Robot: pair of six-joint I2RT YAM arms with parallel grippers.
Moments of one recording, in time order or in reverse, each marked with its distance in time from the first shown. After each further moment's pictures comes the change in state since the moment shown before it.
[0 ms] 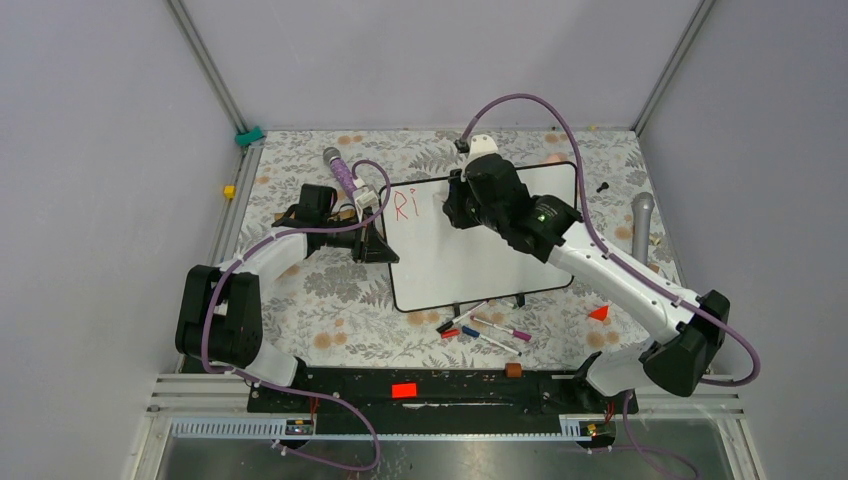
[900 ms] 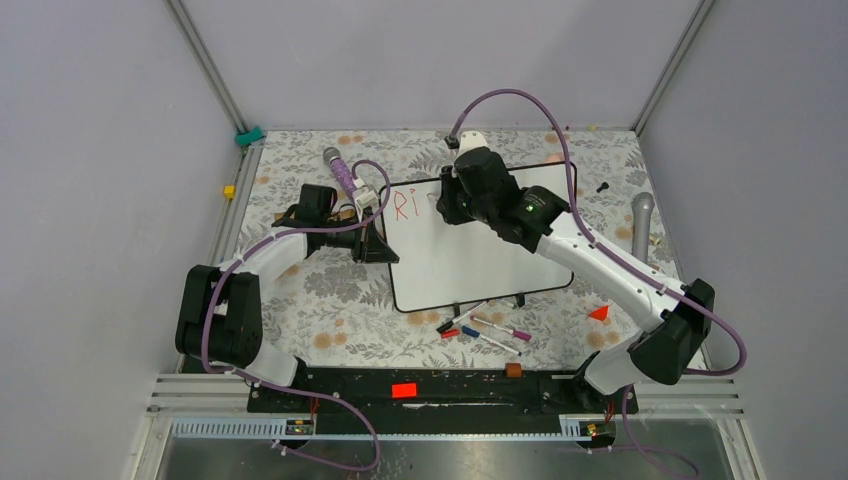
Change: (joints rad) left arm 0.000 0.000 0.000 -0.002 -0.001 -0.005; right arm -0.008 0.089 0.082 -0.043 -0.003 0.000
